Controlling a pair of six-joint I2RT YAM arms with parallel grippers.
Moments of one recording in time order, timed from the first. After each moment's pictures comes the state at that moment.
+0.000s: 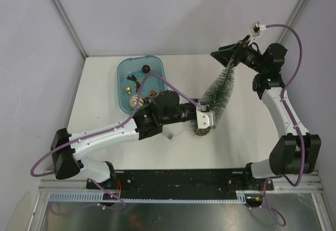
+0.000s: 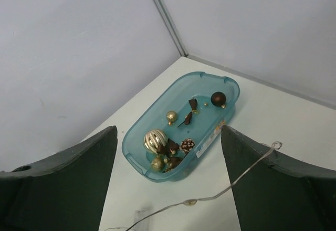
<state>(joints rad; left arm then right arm) -1.12 1.39 1.21 0.12 0.24 0.69 0.03 1.41 1.26 0.37 -0.89 0.57</state>
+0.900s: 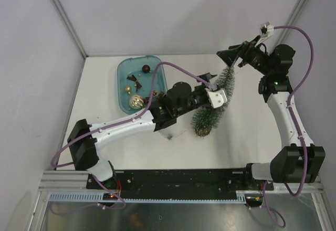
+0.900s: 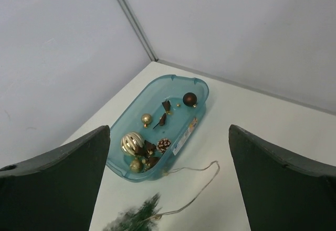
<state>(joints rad) -1.09 1.57 1.33 0.26 0.02 0.62 -0.02 1.34 1.26 0.24 -0.80 0.48</state>
